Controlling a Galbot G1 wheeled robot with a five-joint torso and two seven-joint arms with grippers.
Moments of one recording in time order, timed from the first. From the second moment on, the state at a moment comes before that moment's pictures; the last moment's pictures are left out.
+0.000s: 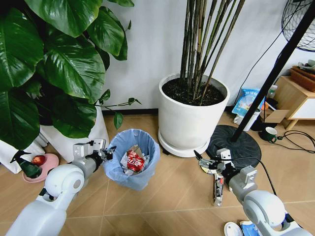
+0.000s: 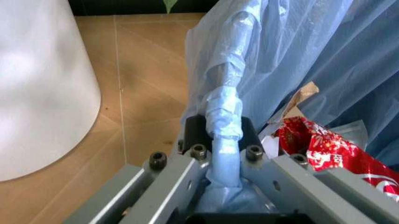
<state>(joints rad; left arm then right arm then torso) 1.16 -0.97 -0.42 -2.02 -0.79 0.73 -0.15 -1.48 1.00 0.50 2.07 0.45 -0.21 -0.05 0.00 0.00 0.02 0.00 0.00</state>
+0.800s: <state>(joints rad) 1.17 -0.98 -0.42 -2.02 -0.79 0.73 -0.16 -1.50 1.04 0.52 1.91 0.45 -0.15 -0.03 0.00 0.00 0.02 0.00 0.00</state>
